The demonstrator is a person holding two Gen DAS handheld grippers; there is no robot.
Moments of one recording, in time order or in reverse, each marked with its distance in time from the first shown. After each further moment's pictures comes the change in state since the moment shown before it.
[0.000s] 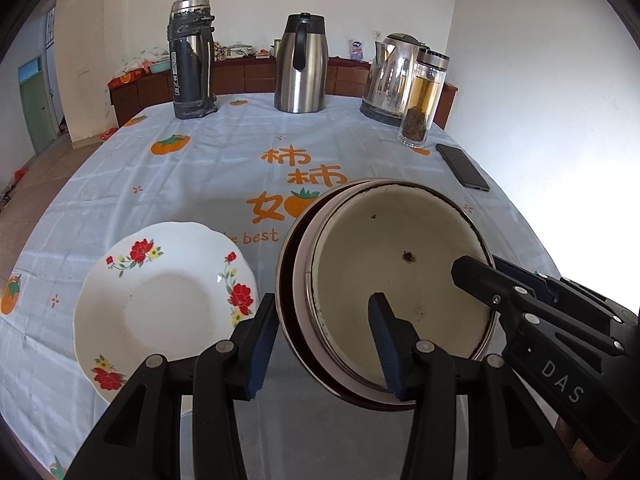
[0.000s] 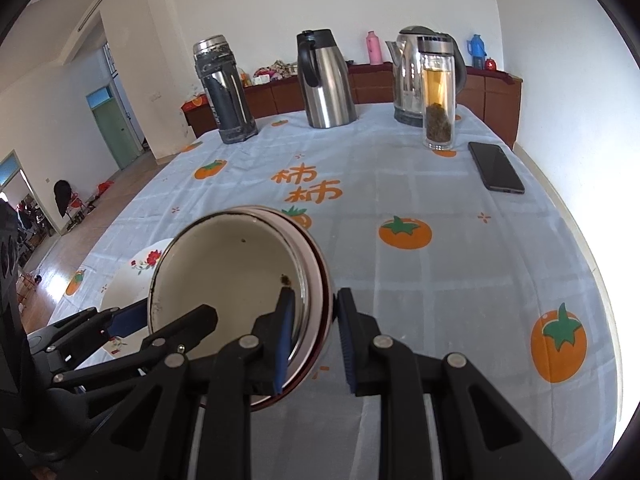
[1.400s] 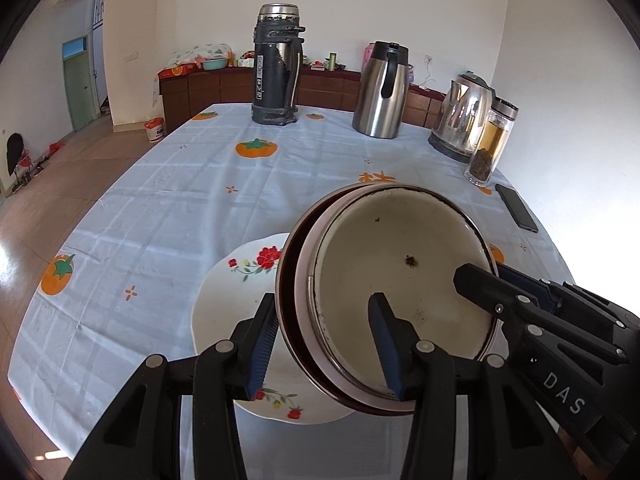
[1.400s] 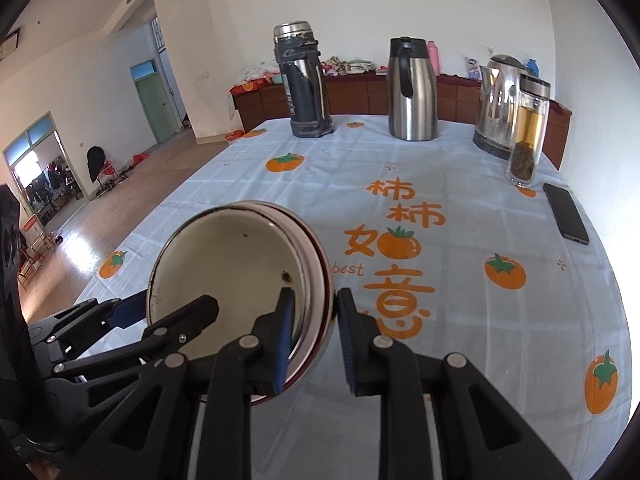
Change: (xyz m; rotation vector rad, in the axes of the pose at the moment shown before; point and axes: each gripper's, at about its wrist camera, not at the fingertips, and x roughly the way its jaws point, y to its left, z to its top) left arm -0.035 0.104 0.001 -0.123 -0.053 0.105; right arm 0.023 0.108 0.018 -0.145 0.013 0.105
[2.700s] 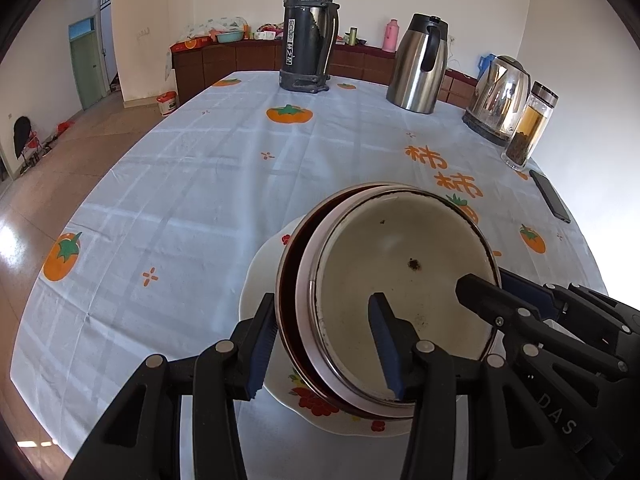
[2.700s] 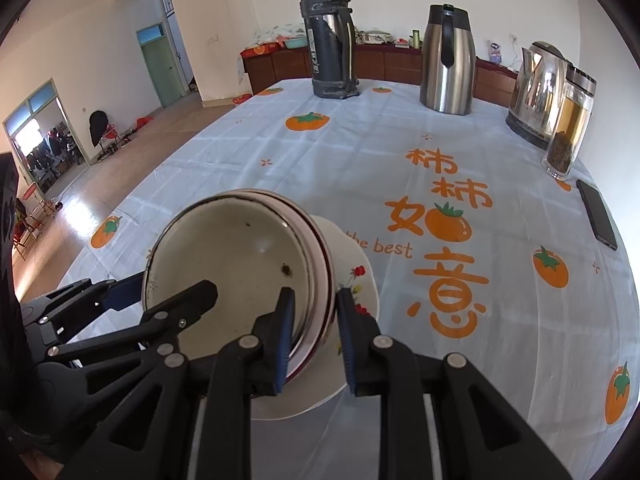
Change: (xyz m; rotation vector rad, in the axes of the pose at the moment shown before) left arm 0.035 0.045 -0.001 -0.027 0.100 0.042; right arm 0.057 0.036 -0.003 -0.059 0.129 0.003
